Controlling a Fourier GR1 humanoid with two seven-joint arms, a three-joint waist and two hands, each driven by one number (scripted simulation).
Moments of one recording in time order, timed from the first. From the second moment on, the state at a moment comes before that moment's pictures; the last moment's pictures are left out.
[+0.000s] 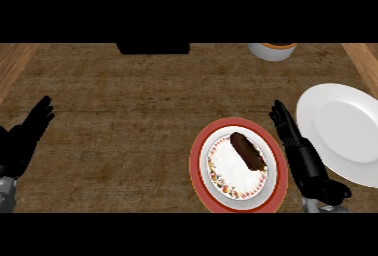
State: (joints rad) left arm -0.09 0.61 -0.11 -1.40 0.27 0.14 0.09; right arm -0.03 -0.28 0.31 -1.65 -0.12 -0.20 -0.13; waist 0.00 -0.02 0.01
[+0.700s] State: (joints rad) left arm -0.03 0.32 -0.25 -1.42 0.31 0.19 0.16; right arm -0.52 -0.53 0.30 -1.56 0.27 -0.10 -0.14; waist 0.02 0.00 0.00
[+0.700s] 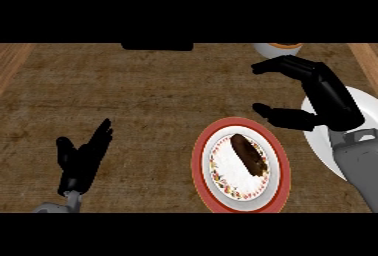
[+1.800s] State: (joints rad) left arm 0.00 0.27 -0.22 -1.43 0.28 0.18 0.17; right arm -0.63 -0.61 0.59 -1.81 0.59 0.46 0.36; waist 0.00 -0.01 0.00
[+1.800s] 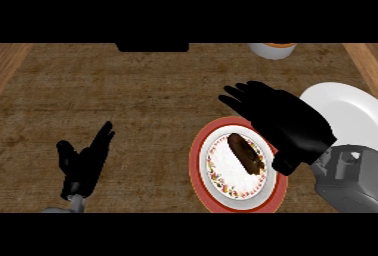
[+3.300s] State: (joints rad) left arm 0.00 0.18 -0.16 -1.43 0.19 0.14 0.18; right arm -0.37 -0.33 0.71 -1.62 1.16 0.45 0.41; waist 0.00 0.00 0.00
